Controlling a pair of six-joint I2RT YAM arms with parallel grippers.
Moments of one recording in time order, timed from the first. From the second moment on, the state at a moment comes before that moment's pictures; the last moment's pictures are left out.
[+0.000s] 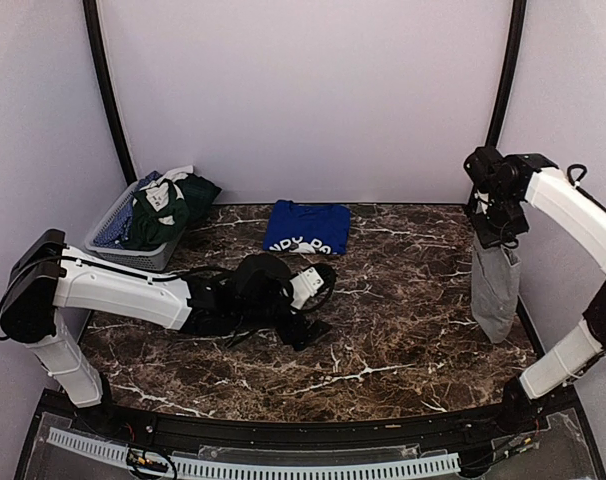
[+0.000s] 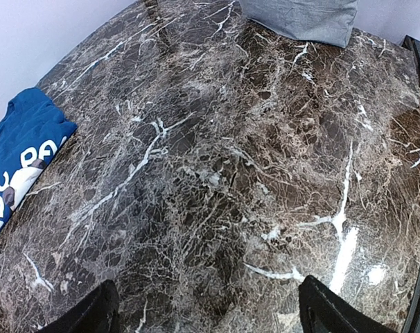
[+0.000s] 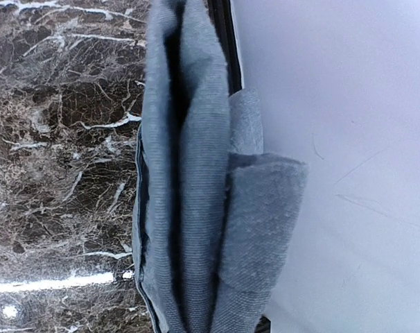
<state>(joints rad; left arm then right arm) -1.10 1.67 0.99 0.06 -0.12 0.06 0.27 1.44 1.45 -1.26 0.52 0.16</state>
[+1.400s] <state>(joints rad) -0.83 1.22 0.76 -0.05 -0.09 -0.37 0.91 2.09 1.98 -1.04 -0.04 0.42</state>
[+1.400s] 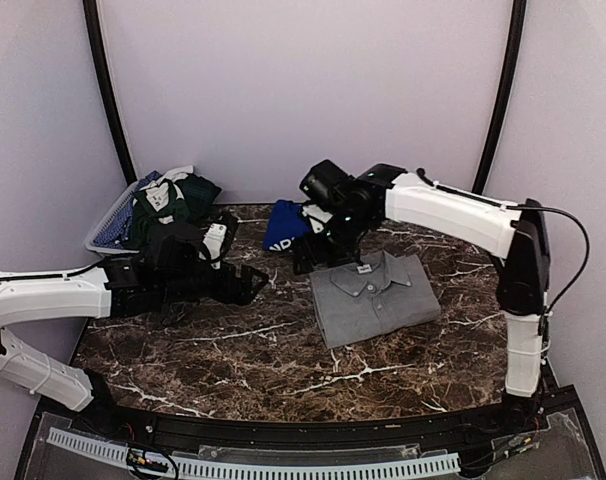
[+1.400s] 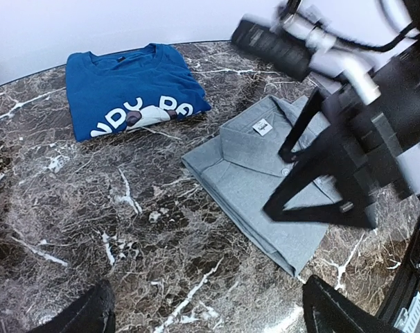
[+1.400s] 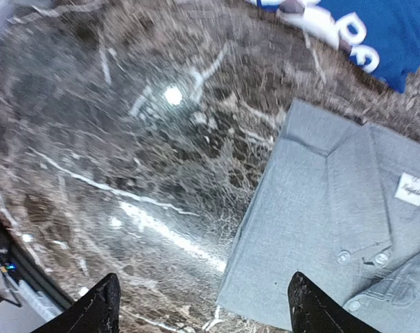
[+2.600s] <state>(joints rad) -0.83 2.08 1.16 0.18 0.41 -0.80 0.25 1.51 0.79 -0.46 -0.31 0.46</state>
